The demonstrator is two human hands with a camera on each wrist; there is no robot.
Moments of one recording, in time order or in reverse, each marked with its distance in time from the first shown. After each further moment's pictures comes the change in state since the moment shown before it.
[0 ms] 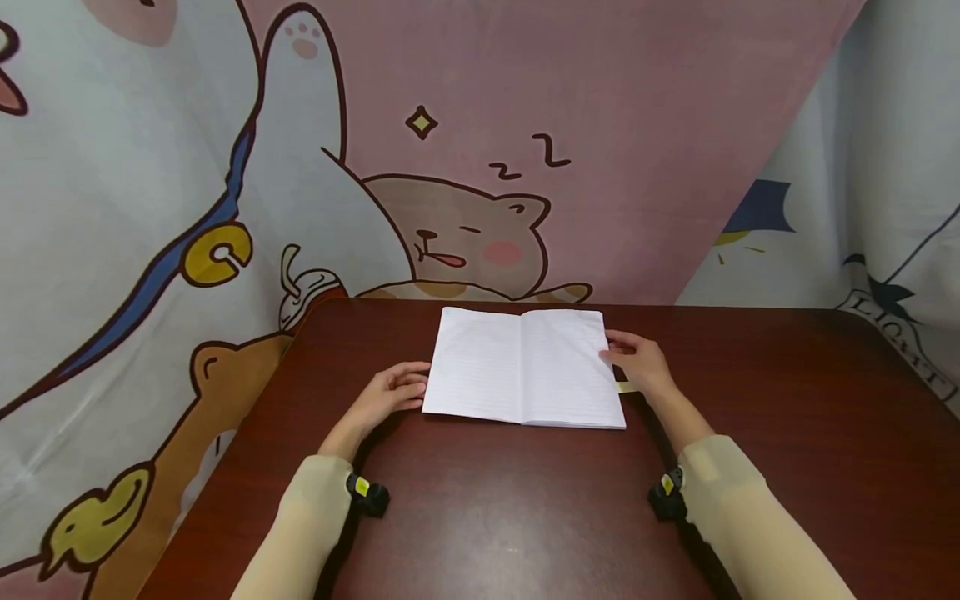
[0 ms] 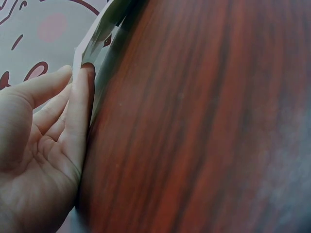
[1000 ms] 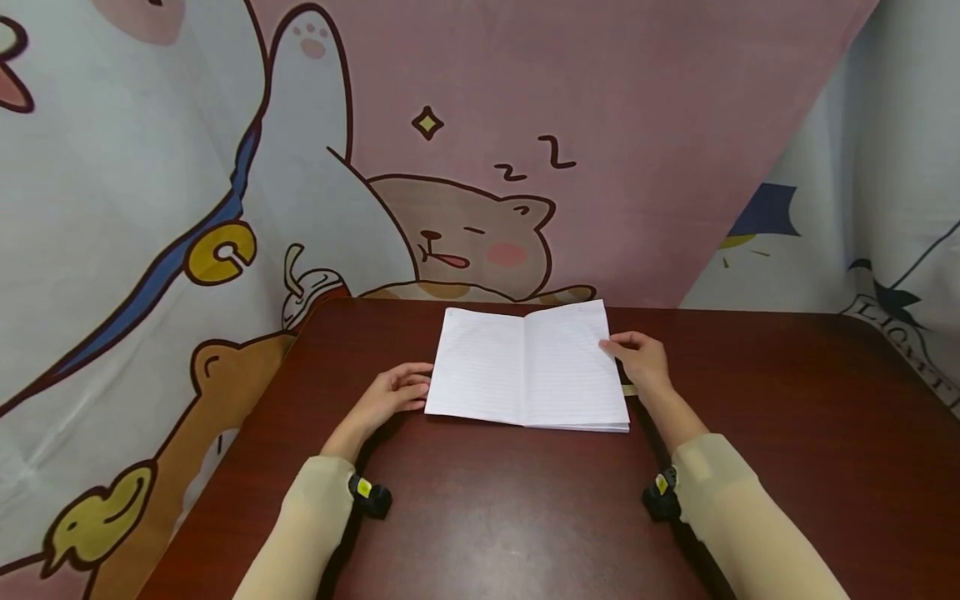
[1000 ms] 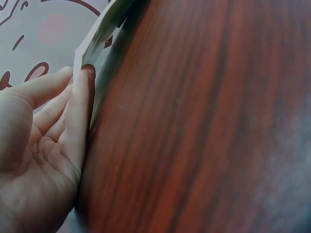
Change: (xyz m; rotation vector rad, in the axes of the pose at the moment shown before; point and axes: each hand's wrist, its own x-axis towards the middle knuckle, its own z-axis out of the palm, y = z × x) left_hand -0.002 0.001 0.000 0.009 -0.006 0.018; right_hand 0.003 -0.008 0.012 0.170 0.160 0.099
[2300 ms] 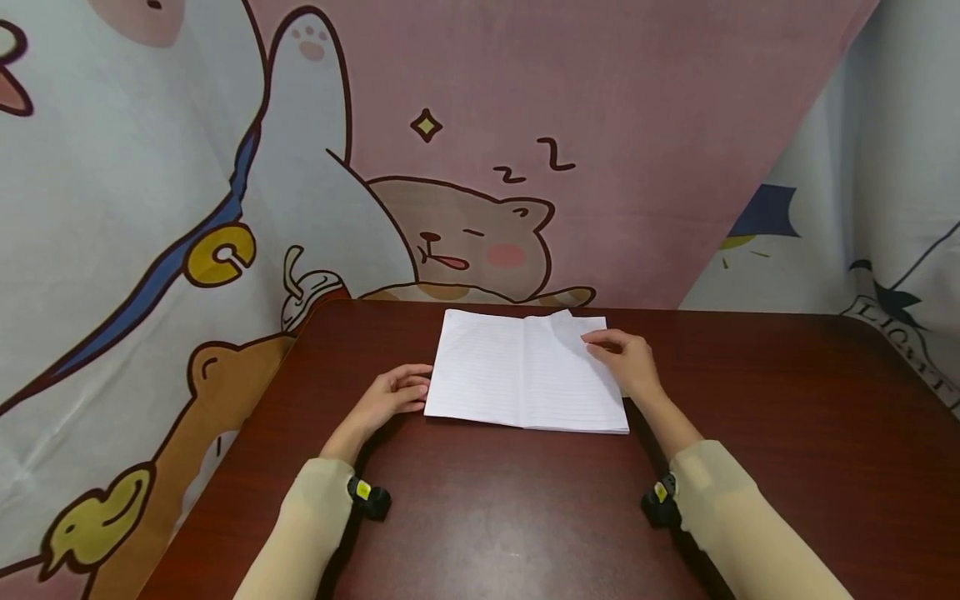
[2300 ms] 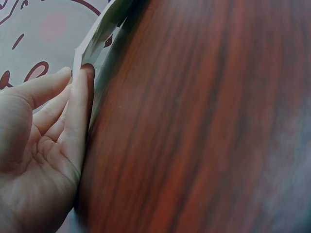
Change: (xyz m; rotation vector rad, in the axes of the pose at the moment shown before) left_hand 0.002 -0.003 0.000 -0.001 0.004 -0.001; right_hand -0.006 -0.004 0.005 -0.132 -0.059 -0.420
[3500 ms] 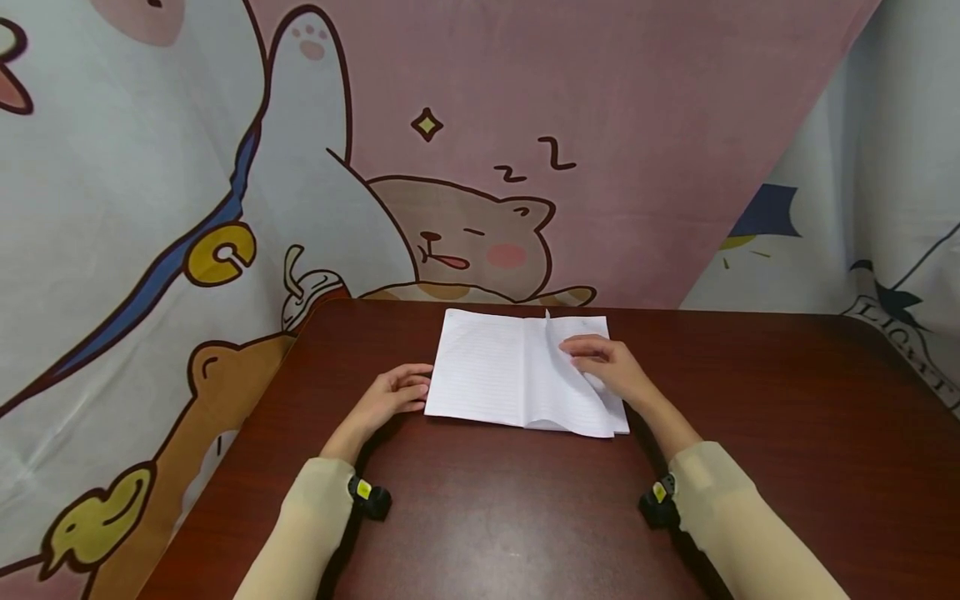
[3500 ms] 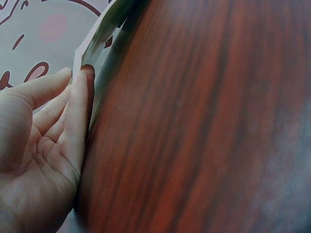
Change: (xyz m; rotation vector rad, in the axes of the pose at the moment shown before) left_hand 0.000 0.001 0.001 0.012 0.011 0.001; right_hand -0.001 0.002 0.008 0.209 -0.338 -0.114
